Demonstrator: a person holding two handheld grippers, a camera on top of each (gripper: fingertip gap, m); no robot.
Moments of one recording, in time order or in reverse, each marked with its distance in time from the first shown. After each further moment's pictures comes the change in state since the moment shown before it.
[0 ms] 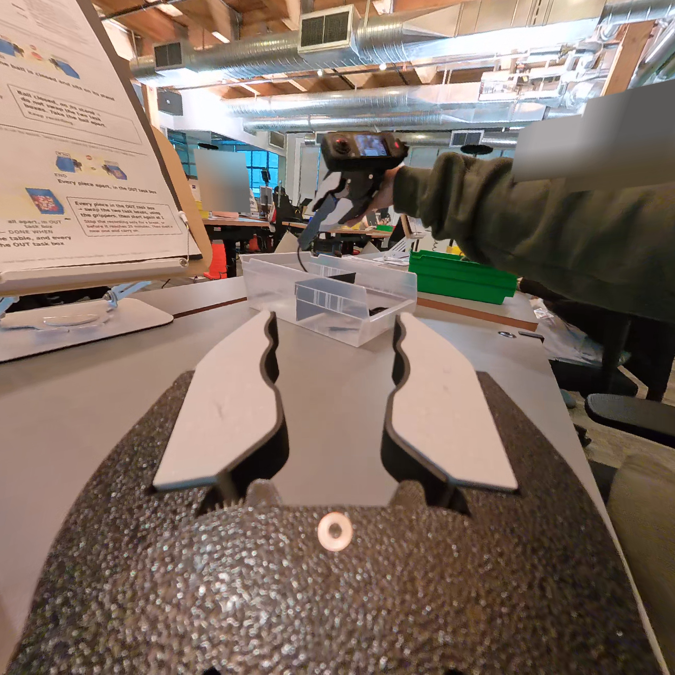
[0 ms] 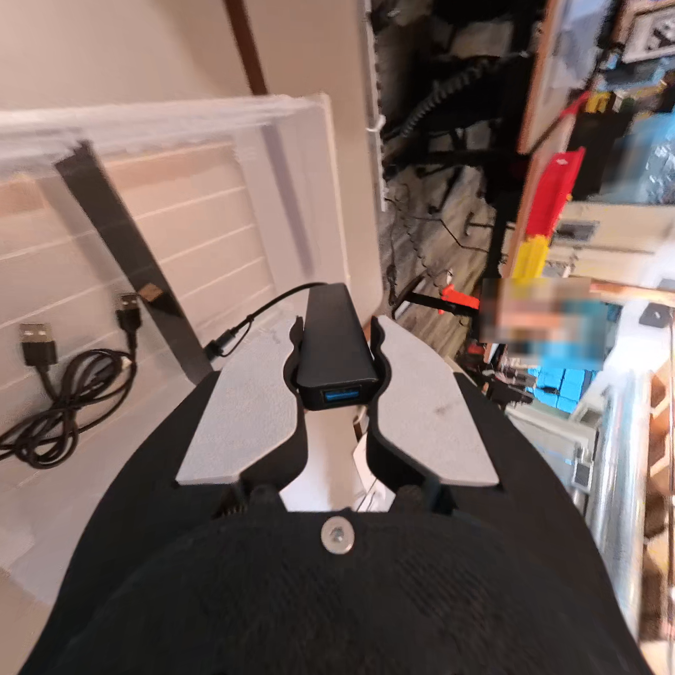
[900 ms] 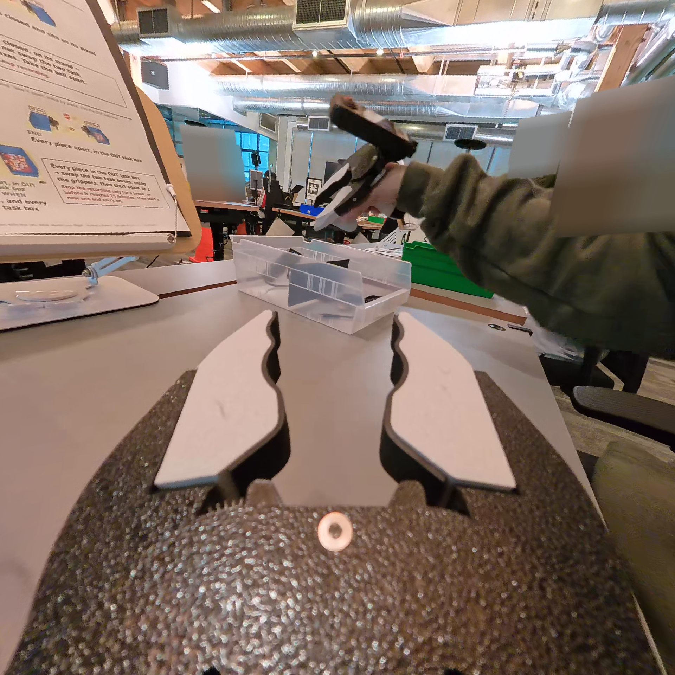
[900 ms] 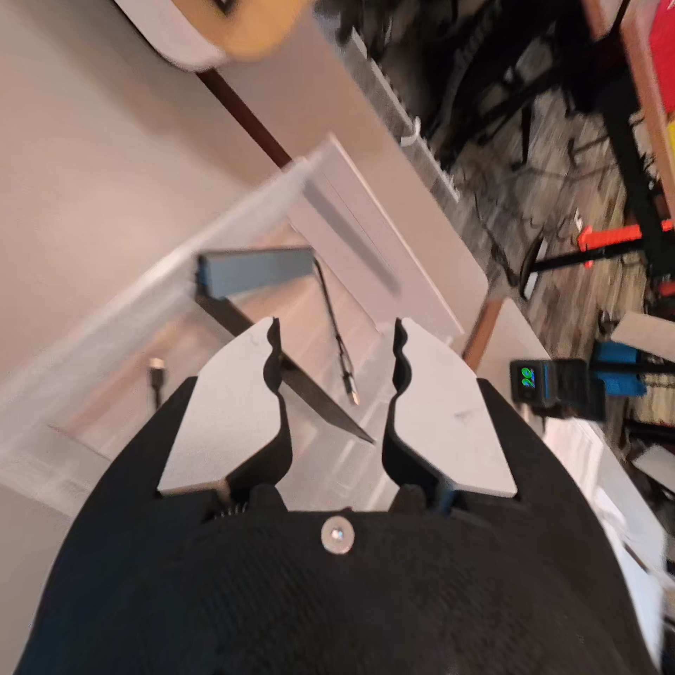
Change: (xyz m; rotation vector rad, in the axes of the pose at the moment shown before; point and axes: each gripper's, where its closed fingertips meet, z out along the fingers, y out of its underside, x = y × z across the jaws) left arm -0.003 0.016 0.001 -0.030 0.022 -0.050; right arm -0.033 -0.015 -0.008 0.127 -0.138 0.569
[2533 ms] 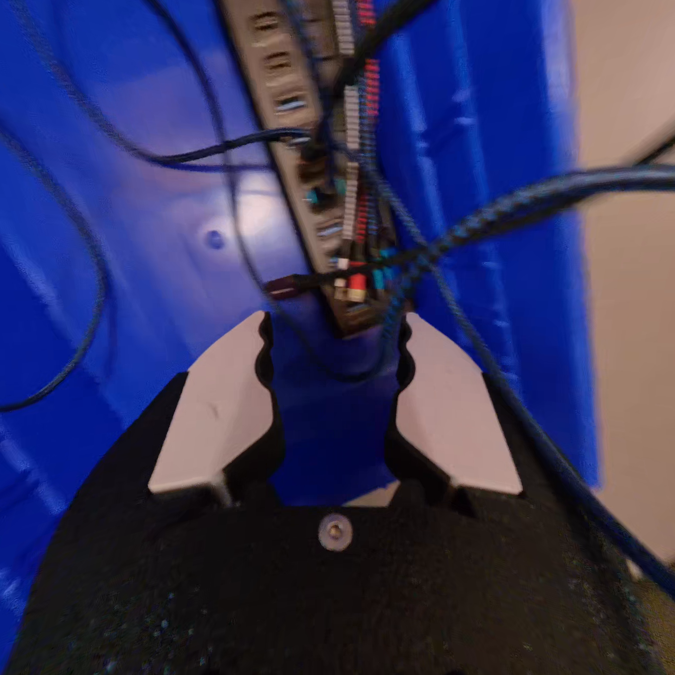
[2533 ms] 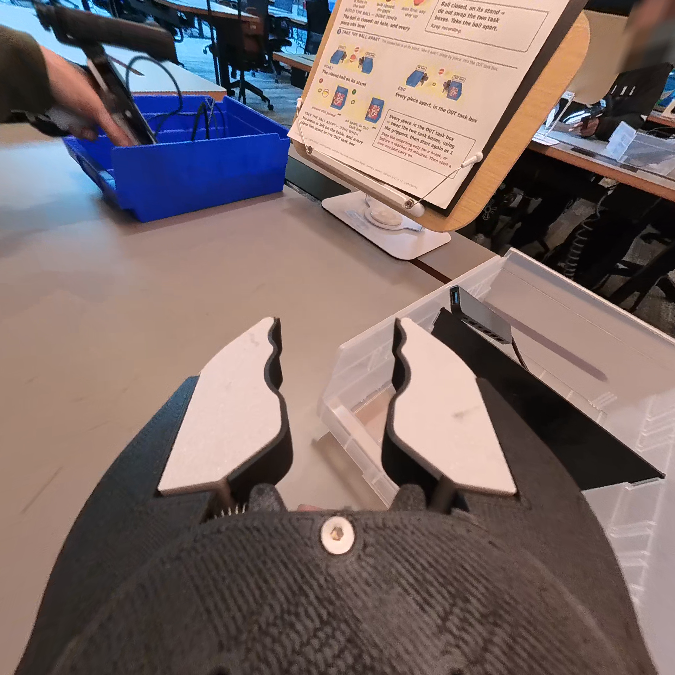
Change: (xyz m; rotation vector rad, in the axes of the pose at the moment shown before) left arm -0.253 0.049 -0.105 -1.198 -0.671 -0.397; right arm -0.139 0.014 -0.115 0.684 -0.332 0.265
